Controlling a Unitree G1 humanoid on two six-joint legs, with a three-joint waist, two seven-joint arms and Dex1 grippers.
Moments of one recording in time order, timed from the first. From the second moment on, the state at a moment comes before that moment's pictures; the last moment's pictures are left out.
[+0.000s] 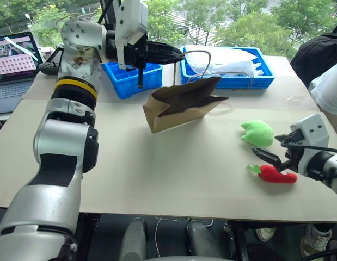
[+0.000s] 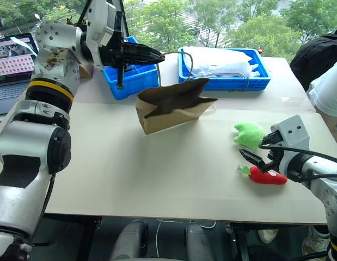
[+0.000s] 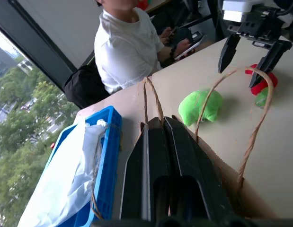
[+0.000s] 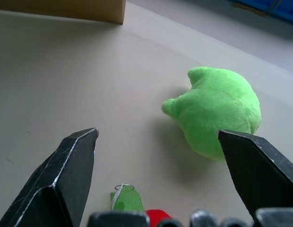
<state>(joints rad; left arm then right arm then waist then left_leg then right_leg) -1.47 0.44 -0.09 1.03 -0.26 -0.28 -1.59 -0.06 -0.87 -0.45 -0.58 0.54 1.08 0.55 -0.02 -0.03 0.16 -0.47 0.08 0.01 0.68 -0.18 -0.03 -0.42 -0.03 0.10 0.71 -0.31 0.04</state>
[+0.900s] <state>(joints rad) -0.90 0.43 -0.14 0.08 -0.59 0.53 -1.36 0.07 -1.11 -0.20 -0.23 0.29 0.68 0.84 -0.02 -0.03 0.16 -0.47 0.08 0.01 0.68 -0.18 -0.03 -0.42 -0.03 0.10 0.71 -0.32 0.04</state>
